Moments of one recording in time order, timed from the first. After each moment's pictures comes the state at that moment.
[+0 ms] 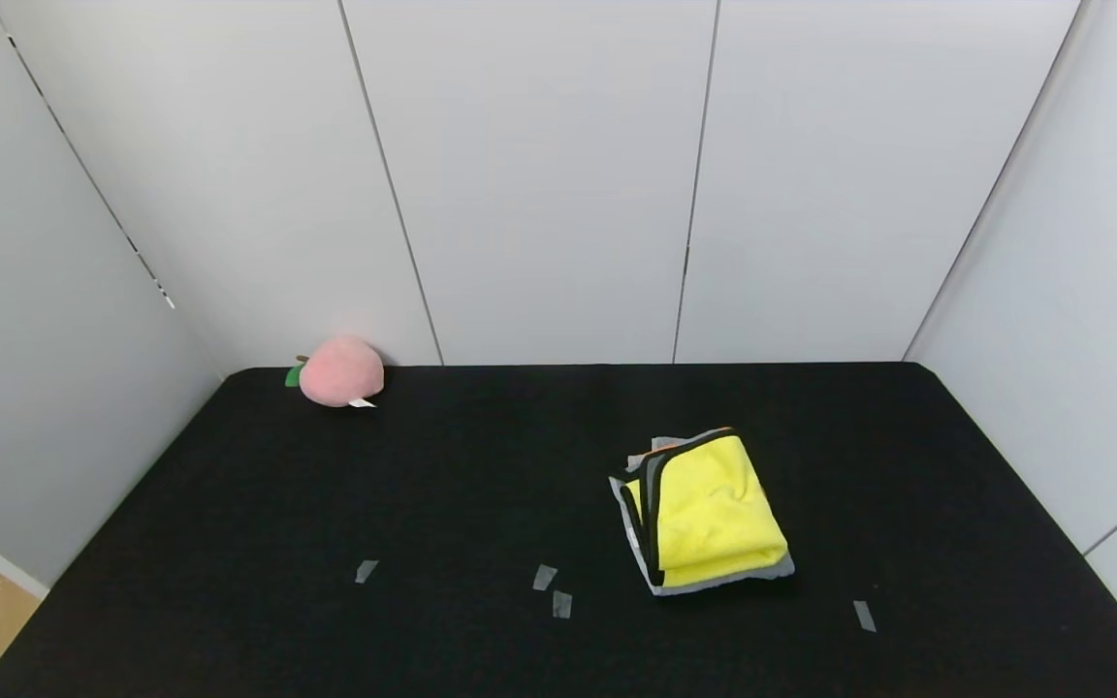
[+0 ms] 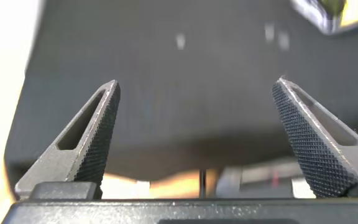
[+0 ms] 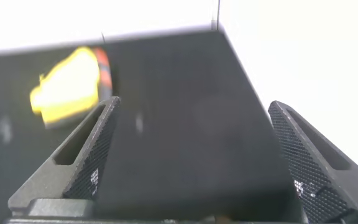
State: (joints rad) left arm 0.00 0.00 -0.38 0.53 -0.08 0.04; right arm -0.01 0.00 -0.33 0.29 -0.10 0.12
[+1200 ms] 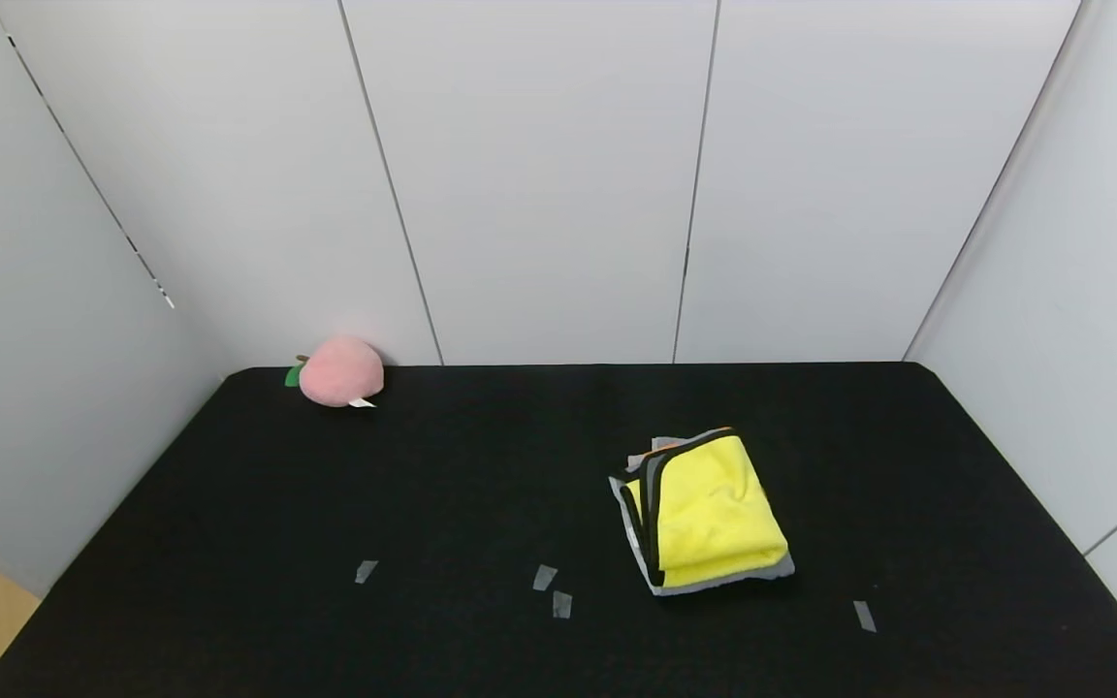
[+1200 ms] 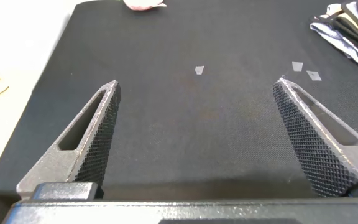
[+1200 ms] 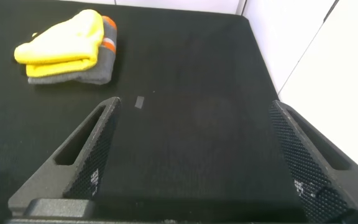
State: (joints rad) left arm 0.00 0.00 0.00 0.01 -0.01 0.02; right arm 0.00 0.00 0.00 0.01 0.00 -0.04
